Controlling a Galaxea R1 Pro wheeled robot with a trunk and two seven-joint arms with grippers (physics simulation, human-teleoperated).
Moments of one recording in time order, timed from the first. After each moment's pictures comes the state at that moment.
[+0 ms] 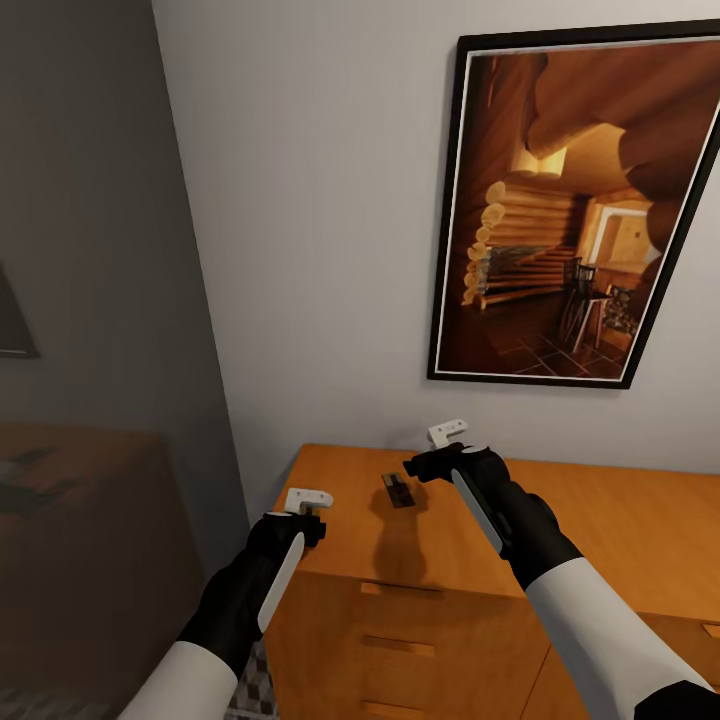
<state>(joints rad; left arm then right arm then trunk) -0.56 -0.17 -0.21 -1.04 0.07 0.79 0.32 -0.79 -0.03 0.35 -1.06 -0.11 0.78 0.03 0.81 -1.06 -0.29</state>
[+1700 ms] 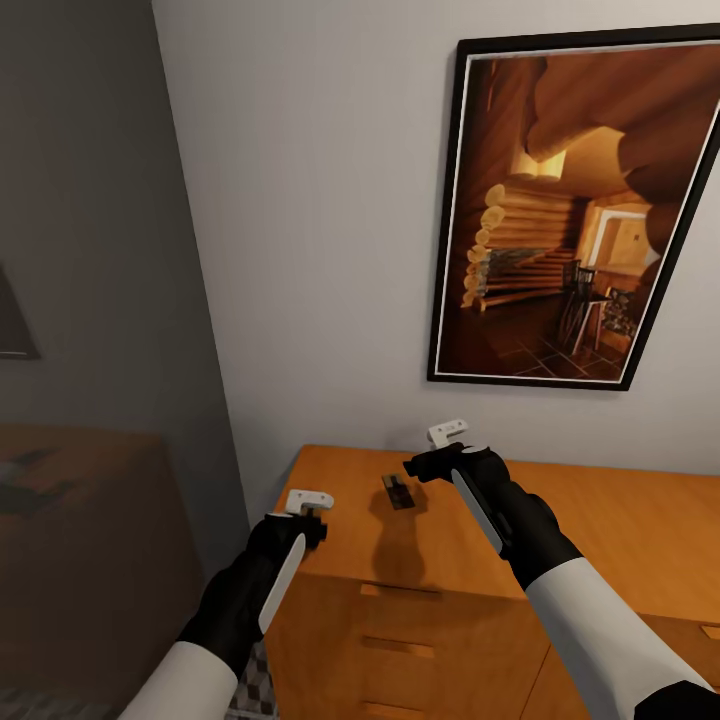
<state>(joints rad) -0.56 -0.17 -0.22 -1.04 0.08 0.79 0.32 -0.79 -0.03 0.35 -1.06 -0.11 0.78 0.03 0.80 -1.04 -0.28</state>
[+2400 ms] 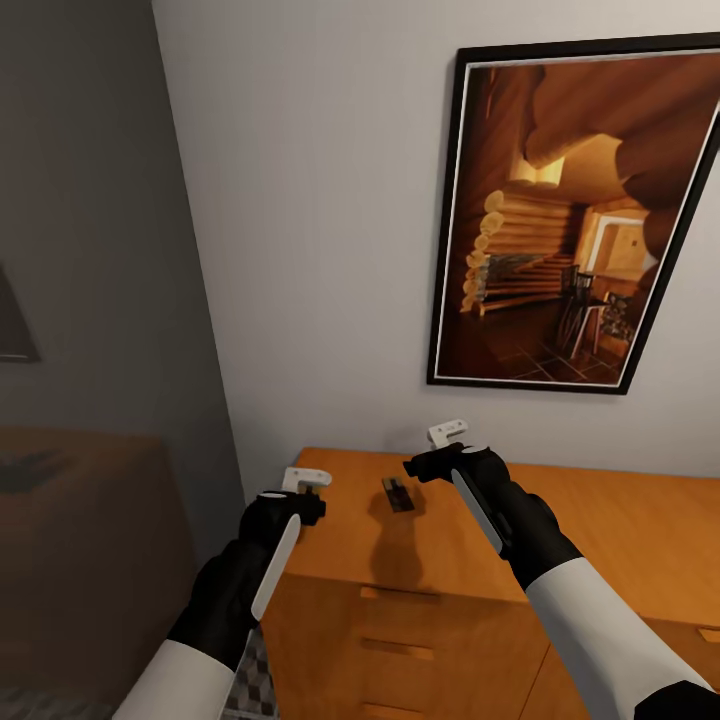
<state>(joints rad) -0.56 -0.17 -0.22 -1.21 0.08 0.87 0.32 -0.79 -0.03 0.35 -1.06 -0.11 0.78 0.03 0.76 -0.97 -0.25</state>
